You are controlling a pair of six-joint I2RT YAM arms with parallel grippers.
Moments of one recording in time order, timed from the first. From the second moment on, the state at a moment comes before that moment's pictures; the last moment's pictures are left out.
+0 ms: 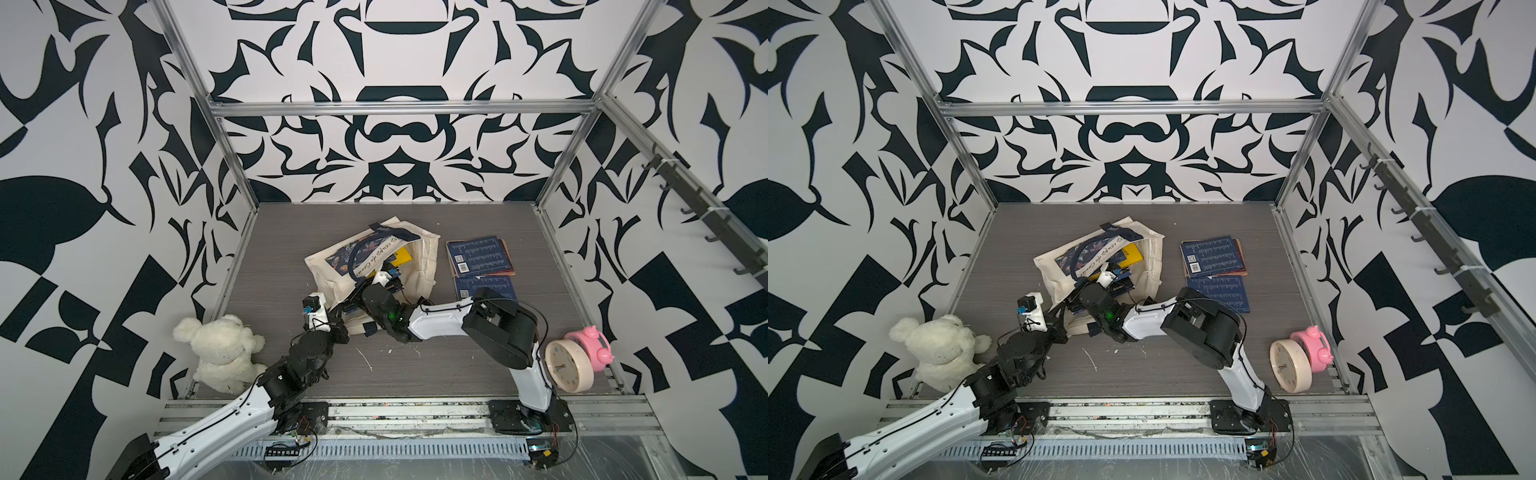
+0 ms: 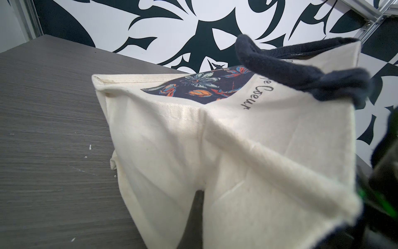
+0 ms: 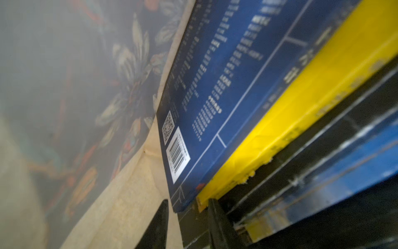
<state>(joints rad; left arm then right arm) -0.87 0.53 0.08 0.23 -0.56 -0.47 1.04 2.07 1.17 0.56 0.35 1.31</state>
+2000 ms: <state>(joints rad) -0.88 0.49 0.08 0.23 -0.53 -0.47 1.05 2.03 1.21 0.50 0.26 1.34</state>
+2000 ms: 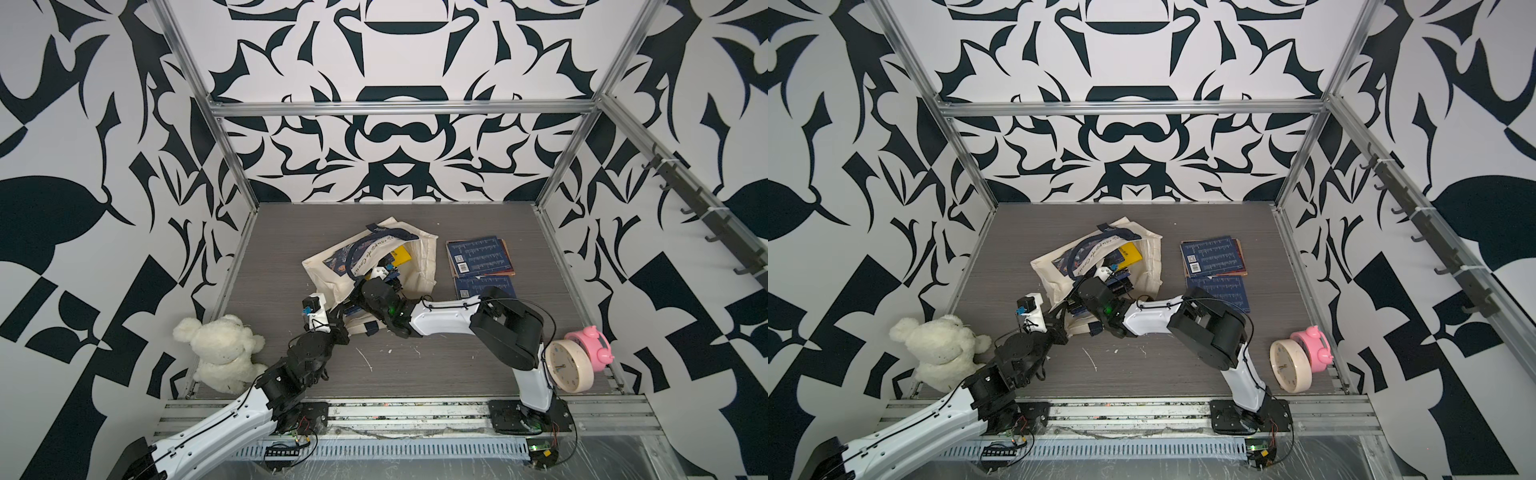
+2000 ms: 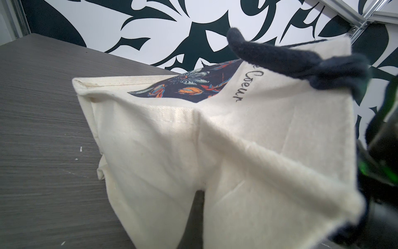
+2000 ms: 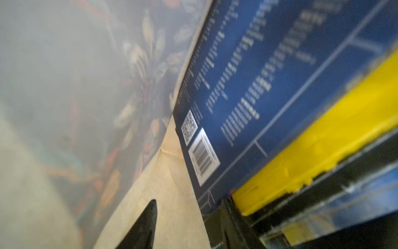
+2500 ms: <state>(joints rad) -0.88 0.49 0.08 0.23 -0.53 -0.47 1.05 2.13 1.29 0.52 0.29 1.39</state>
